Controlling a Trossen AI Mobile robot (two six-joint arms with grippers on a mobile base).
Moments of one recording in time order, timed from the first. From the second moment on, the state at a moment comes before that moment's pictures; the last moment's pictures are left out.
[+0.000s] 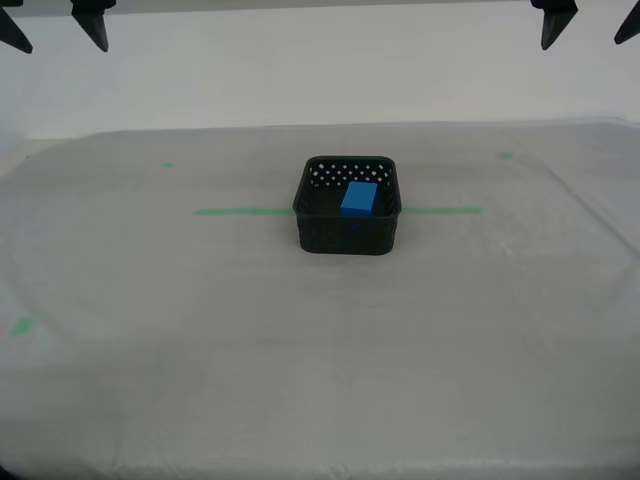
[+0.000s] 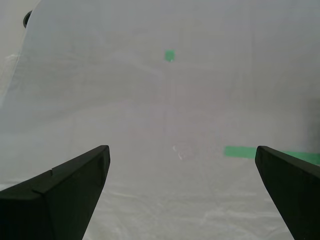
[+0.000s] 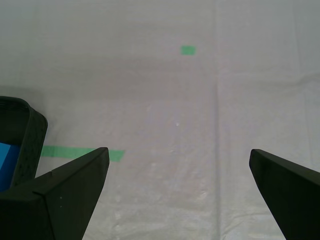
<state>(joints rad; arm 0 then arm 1) 0.17 1.52 1.26 -0.68 0.12 0.10 -0.04 1.39 1.16 -0.65 -0.09 -0.08</state>
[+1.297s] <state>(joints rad) 0.17 1.52 1.26 -0.68 0.12 0.10 -0.04 1.39 1.15 -0.68 -0.09 -0.05</state>
